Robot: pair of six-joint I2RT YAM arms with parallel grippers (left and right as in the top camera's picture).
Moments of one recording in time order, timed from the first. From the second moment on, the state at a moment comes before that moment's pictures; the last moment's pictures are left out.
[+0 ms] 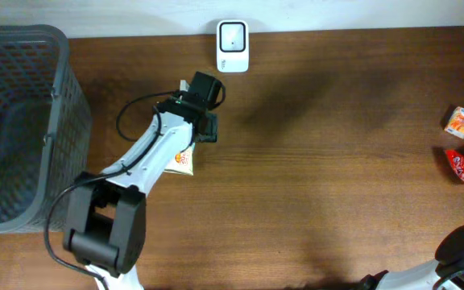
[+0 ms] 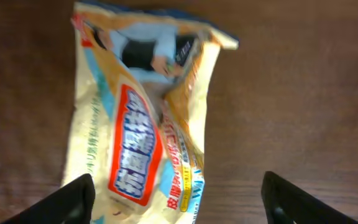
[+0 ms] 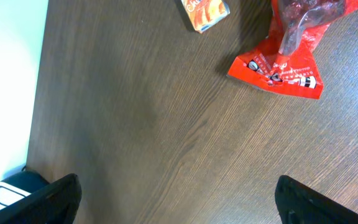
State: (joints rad) left arm -0.41 1.92 1.44 -0.77 -0.31 -0.36; right arm -0.77 1.77 1.92 -1.35 -0.30 0.46
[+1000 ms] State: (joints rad) left arm -0.20 2.07 1.94 -1.14 1.39 -0.38; right arm -0.77 1.77 1.92 -1.35 -0.30 0.46
